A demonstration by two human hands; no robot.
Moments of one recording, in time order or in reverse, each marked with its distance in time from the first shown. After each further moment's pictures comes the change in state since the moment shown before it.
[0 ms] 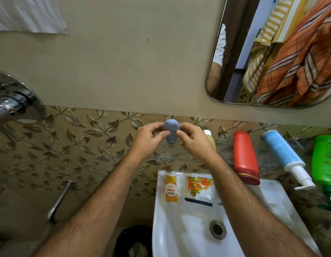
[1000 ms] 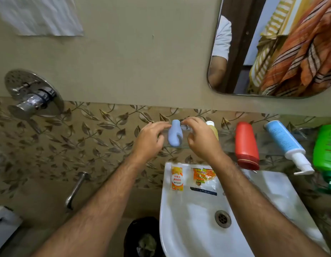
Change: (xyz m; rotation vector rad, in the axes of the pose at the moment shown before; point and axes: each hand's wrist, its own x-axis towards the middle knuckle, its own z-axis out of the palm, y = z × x) left_hand -0.042 0.007 -0.006 0.365 0.000 0.170; right_hand -0.038 -0.011 -0.003 -0.397 0.107 -0.190
